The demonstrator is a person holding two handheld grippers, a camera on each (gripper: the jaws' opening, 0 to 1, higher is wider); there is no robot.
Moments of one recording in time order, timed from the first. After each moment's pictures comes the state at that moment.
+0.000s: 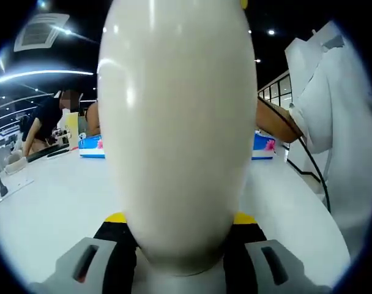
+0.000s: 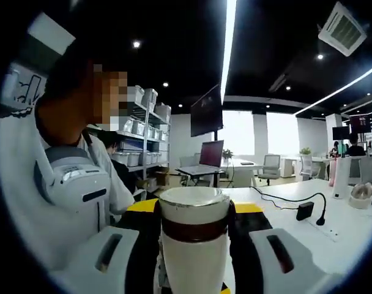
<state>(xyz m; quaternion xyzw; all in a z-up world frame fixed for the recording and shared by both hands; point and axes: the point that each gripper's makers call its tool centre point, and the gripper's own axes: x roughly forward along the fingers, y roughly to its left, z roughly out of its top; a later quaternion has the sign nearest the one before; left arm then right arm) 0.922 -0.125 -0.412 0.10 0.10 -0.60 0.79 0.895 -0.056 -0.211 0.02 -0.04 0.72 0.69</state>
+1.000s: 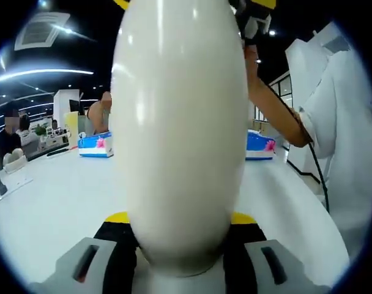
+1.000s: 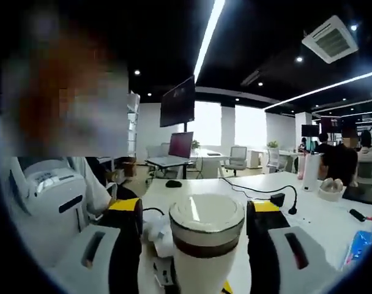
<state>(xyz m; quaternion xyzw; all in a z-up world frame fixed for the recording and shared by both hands) 0.920 -0.126 -0.413 0.10 0.10 -0.59 0.79 0.897 -0.069 -0.206 -0.01 -0.01 0.60 0.80</state>
